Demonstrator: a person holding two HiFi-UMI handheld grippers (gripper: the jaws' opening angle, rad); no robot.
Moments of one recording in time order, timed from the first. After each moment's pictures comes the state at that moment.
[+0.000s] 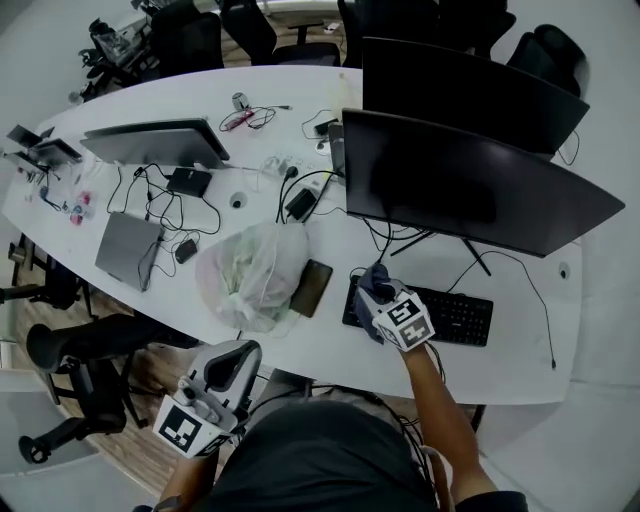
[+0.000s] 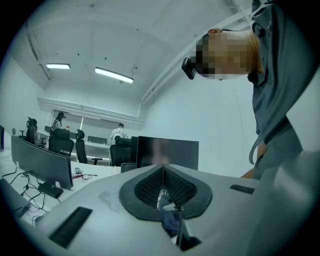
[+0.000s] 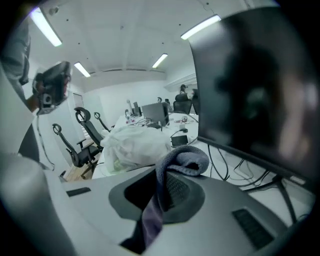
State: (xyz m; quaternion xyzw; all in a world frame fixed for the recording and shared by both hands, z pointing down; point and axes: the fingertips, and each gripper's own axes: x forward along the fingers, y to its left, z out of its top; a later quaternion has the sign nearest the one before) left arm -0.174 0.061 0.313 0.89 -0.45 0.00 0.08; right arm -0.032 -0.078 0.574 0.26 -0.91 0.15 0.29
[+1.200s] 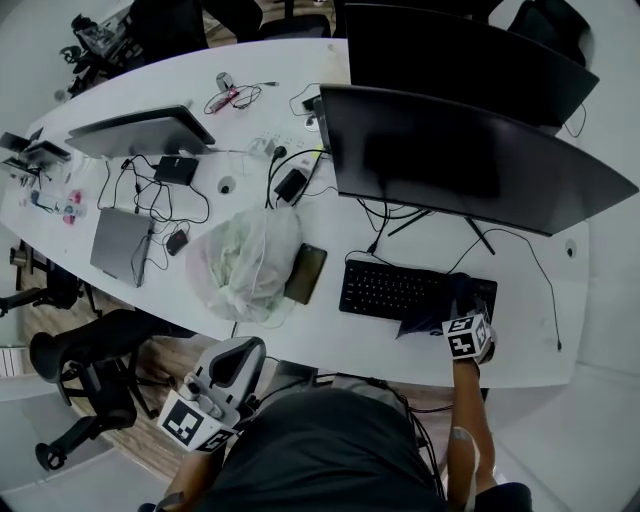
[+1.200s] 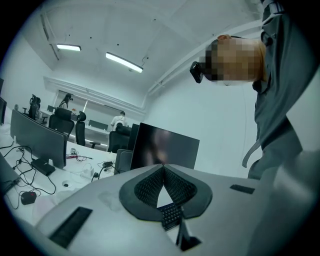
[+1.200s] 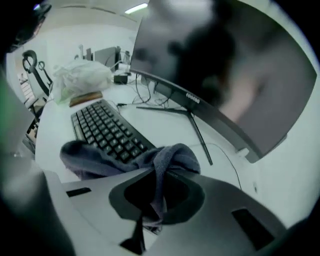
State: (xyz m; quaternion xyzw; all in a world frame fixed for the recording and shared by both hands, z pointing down) left arm -0.161 0.043 0.341 0.89 -0.44 0.00 0.14; right arm 0.241 -0.041 0.662 0.47 -0.70 0.13 0.52
